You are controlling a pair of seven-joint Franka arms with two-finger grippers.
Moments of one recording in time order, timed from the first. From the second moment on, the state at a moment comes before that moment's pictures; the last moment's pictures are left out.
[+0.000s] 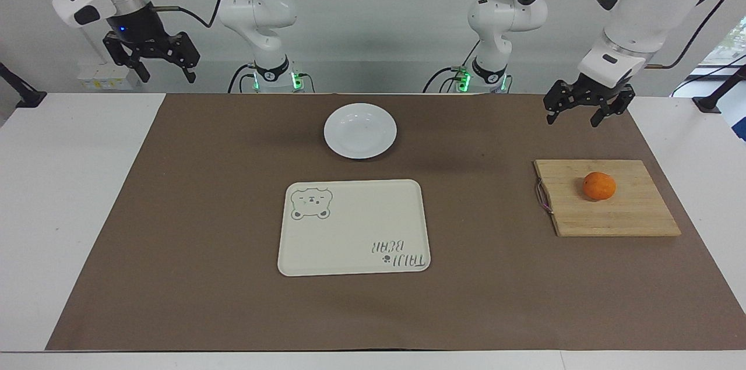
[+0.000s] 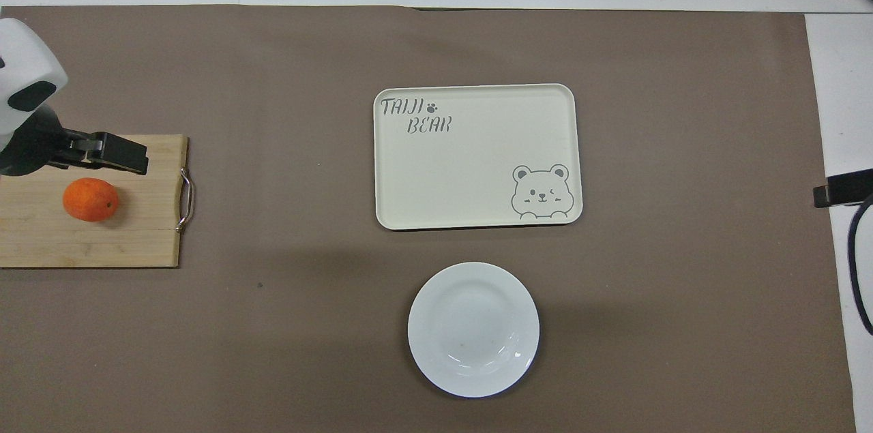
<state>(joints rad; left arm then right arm) -0.01 0.01 -0.11 -1.60 -0.01 1.61 0.02 0.05 -0.10 -0.13 -1.57 -0.01 1.47 -0.04</state>
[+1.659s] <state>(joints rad) -0.01 0.00 -0.12 -1.60 -0.01 1.61 0.03 0.04 -0.09 -0.13 -1.57 -0.01 1.47 -0.04</state>
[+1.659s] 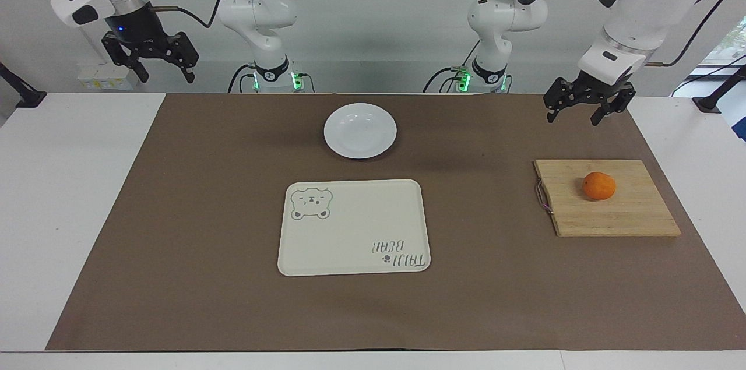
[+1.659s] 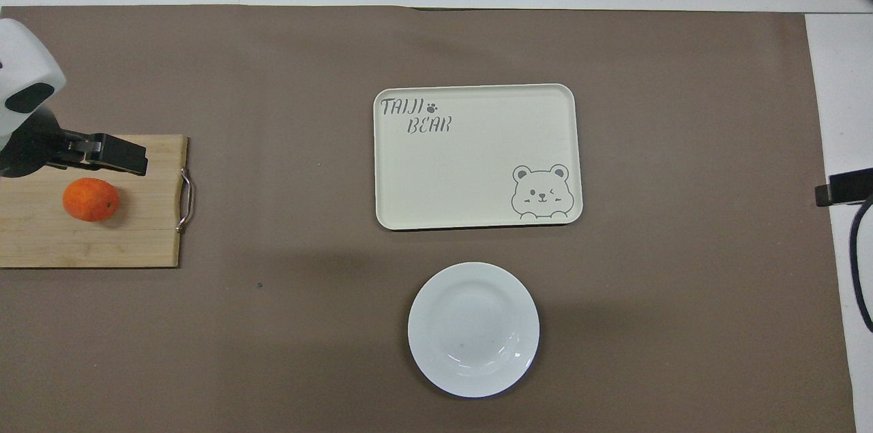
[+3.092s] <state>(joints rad) 0.14 0.04 -0.10 -1.72 -0.01 1.91 0.56 0.04 -0.09 -0.13 -1.57 -0.01 1.47 -0.04</state>
